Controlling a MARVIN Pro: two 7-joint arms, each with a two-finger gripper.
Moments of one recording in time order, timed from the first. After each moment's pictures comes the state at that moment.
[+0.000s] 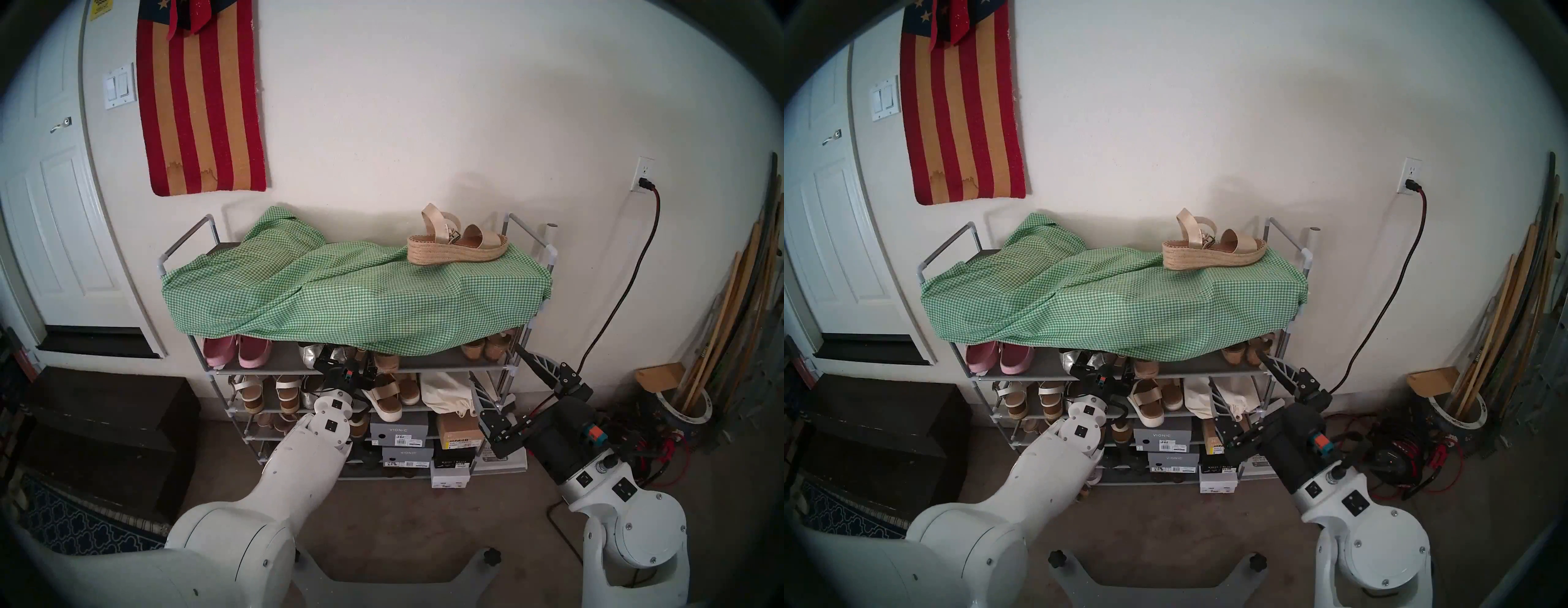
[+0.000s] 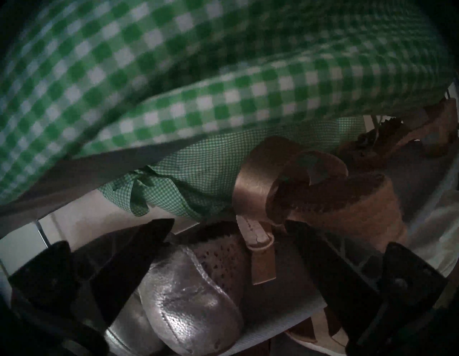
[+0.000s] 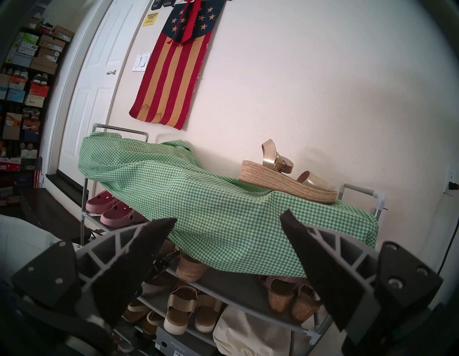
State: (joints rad) left arm 1.07 -1.62 -1.43 -0.54 0.46 -0.52 0.28; right arm -2.21 -1.67 1.75 -2.37 -0.14 -0.12 0.63
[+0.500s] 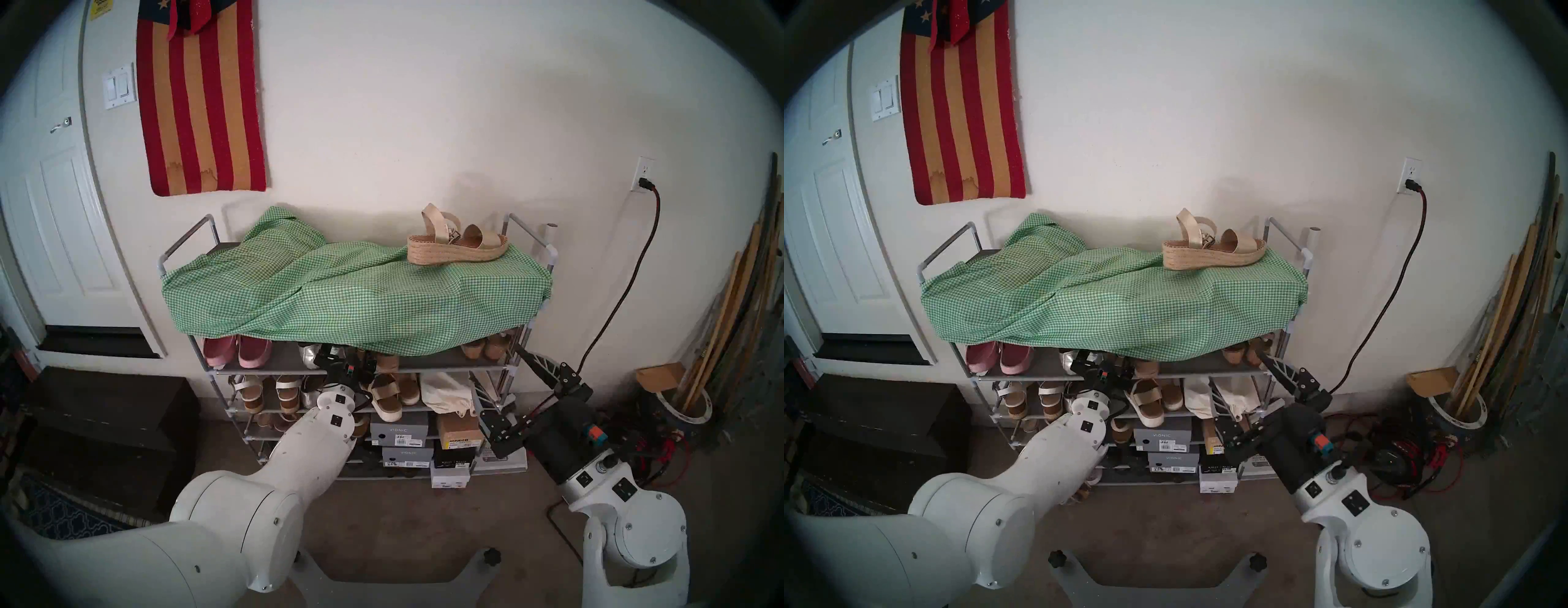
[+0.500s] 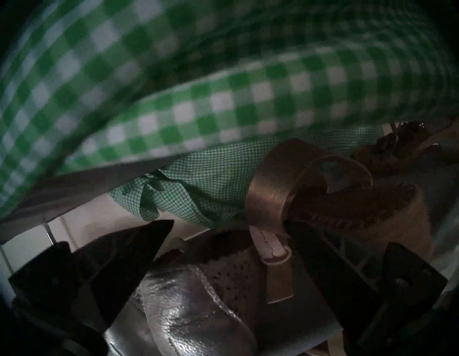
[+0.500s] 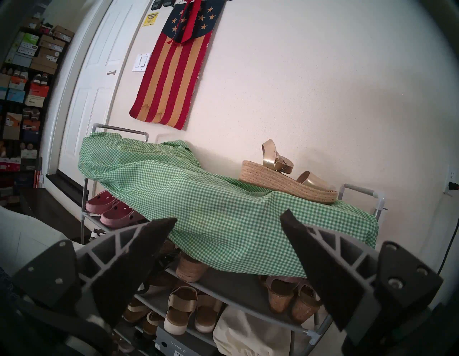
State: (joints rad) left arm 0.96 -1.64 -1.43 -0.35 0.50 -0.60 0.40; right arm -2.21 -1.67 1.75 -2.37 -0.14 -0.12 0.63
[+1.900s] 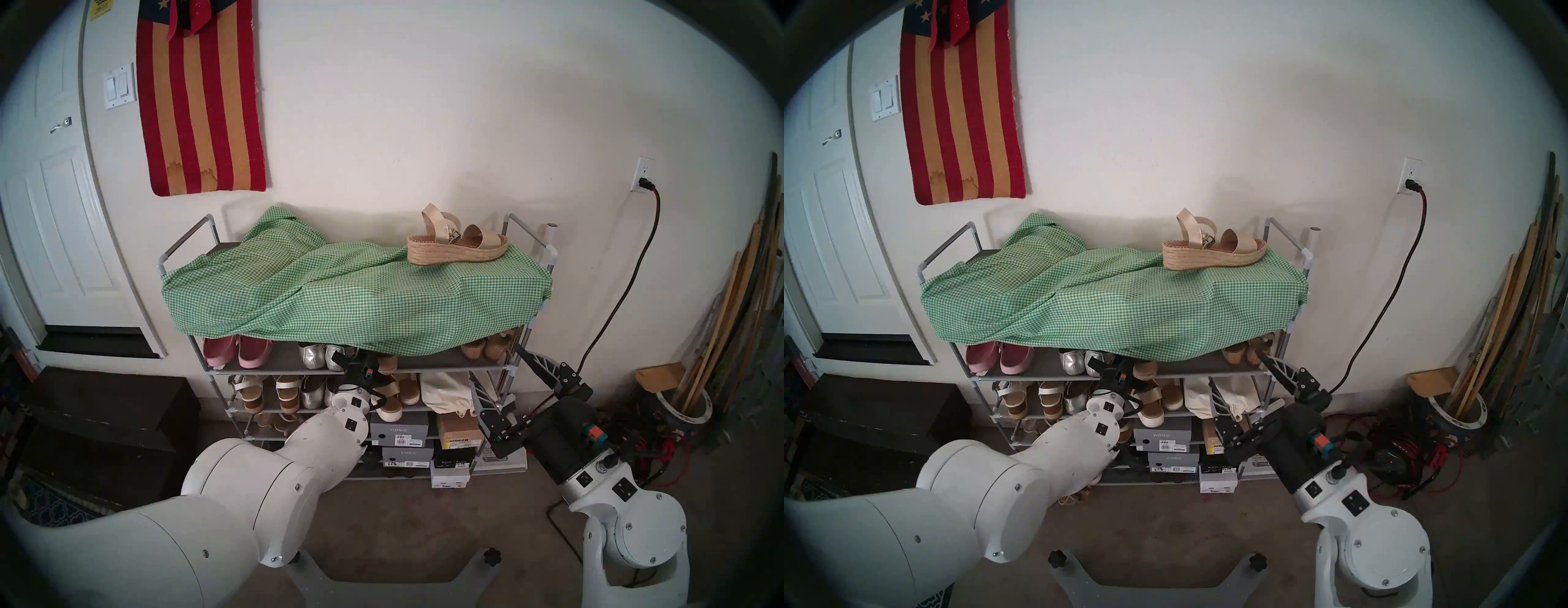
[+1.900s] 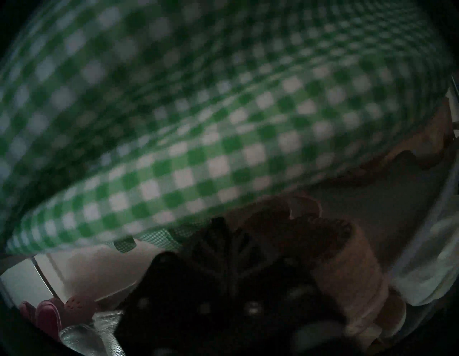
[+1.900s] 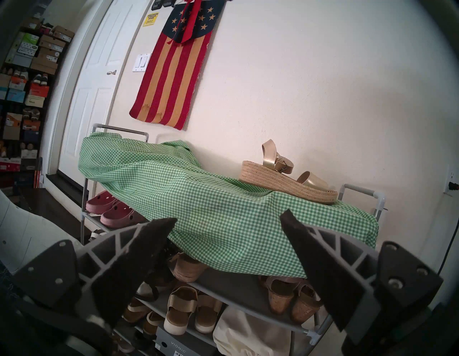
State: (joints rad) left arm 0.86 -1.69 -1.34 -0.14 0.61 -0.74 0.52; right arm -2.21 -1.67 1.75 -2.37 -0.14 -0.12 0.63
